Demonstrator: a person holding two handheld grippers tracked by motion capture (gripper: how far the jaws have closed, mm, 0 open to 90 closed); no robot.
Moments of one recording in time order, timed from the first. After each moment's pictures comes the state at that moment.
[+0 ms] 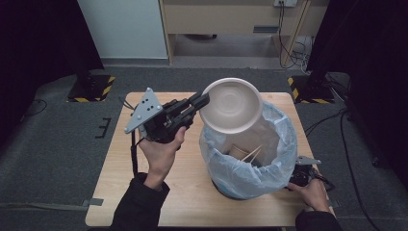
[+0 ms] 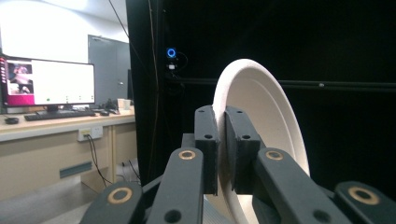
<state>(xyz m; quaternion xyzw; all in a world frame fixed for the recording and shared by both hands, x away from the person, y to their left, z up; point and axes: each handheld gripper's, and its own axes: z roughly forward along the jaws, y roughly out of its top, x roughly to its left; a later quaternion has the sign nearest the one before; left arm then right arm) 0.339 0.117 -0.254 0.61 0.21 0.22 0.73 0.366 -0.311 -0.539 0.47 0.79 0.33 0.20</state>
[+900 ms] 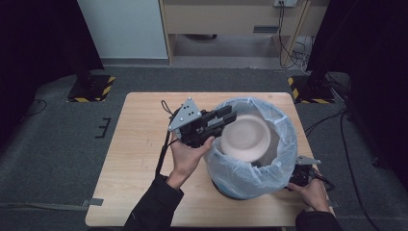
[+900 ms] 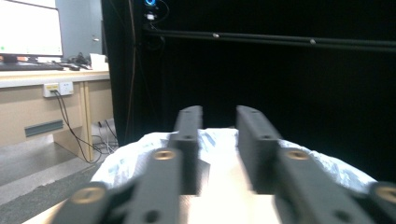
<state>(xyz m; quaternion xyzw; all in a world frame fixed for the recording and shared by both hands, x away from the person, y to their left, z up) 0.365 0.069 -0.302 0.66 0.22 0.16 0.70 0.366 -0.311 -0.539 0.47 0.79 0.33 0.19</state>
